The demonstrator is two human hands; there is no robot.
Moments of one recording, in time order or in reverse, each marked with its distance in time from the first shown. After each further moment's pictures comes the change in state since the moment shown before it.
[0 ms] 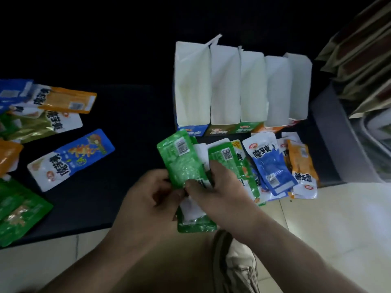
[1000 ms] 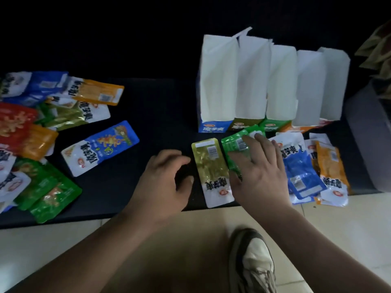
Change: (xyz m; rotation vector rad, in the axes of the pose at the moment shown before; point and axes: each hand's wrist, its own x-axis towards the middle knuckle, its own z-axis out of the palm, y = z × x) left_hand 0.033 -0.027 -0.026 0.677 0.069 0.321; right_hand 0.041 0.051 -0.016 -1.029 0.441 -0.462
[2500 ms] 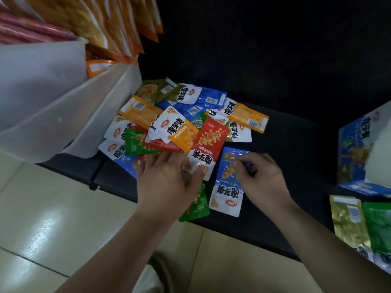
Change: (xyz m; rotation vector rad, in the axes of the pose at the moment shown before) left_hand -0.057 -0.168 -0.166 0.421 0.486 -0.364; right_hand 0.094 -0.253 0.055 0.833 -0.220 -0.001
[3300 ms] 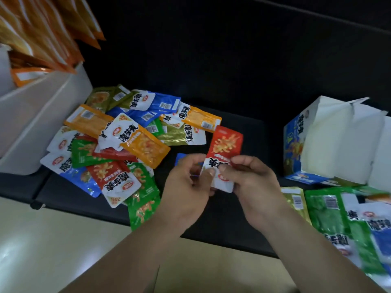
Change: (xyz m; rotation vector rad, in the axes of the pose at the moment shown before) left_hand -0.007 0.122 0.015 -1.005 -0.371 -0.213; right_hand -0.020 -0.012 -0.070 0.820 0.117 0.469
